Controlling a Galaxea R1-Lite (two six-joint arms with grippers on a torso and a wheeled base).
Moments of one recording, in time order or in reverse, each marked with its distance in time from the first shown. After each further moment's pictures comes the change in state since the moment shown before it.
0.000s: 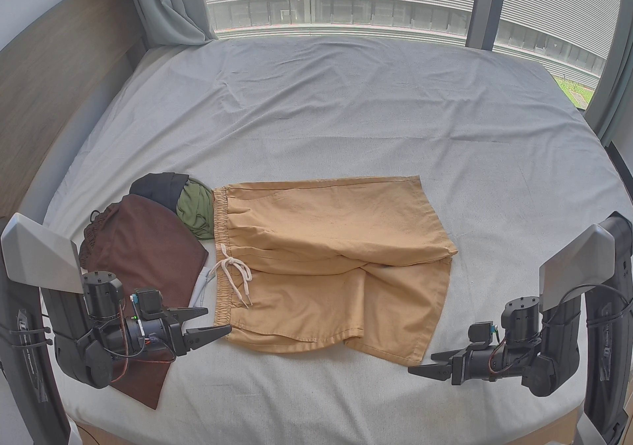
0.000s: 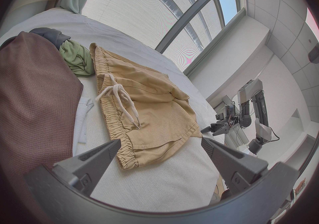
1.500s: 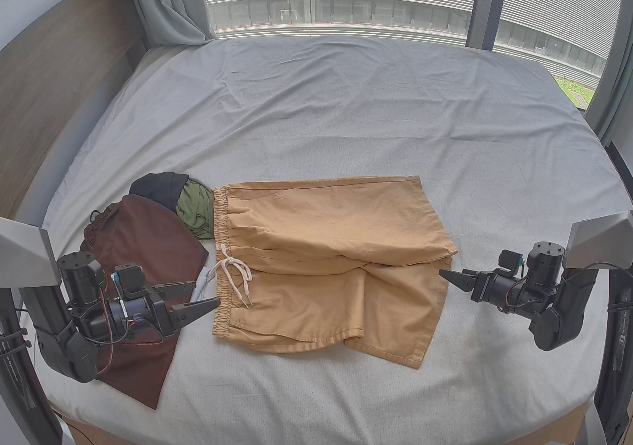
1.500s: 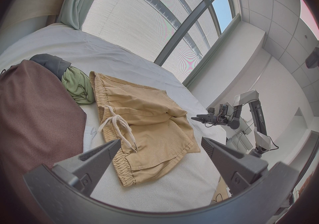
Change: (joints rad) left arm 0.011 -0.167 0.010 0.000 0.025 -0.080; right arm -0.189 -0.081 -0.317 0.003 -0.103 0.125
